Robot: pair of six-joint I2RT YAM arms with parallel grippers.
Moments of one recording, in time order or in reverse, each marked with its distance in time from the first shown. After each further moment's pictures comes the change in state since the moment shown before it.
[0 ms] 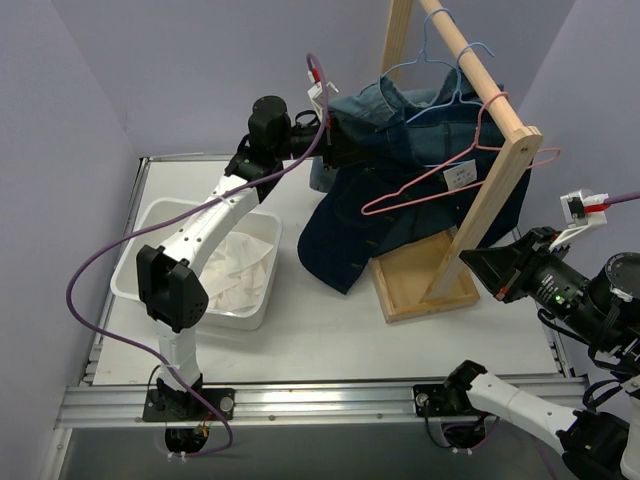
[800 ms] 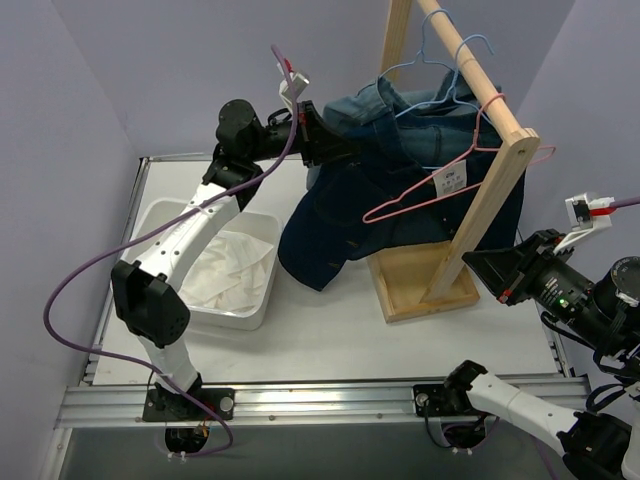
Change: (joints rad) left arm 0.046 -0.156 -0.158 0.245 0.055 -0.164; right arm 0.000 -0.013 0.000 -0.003 0.000 0.000
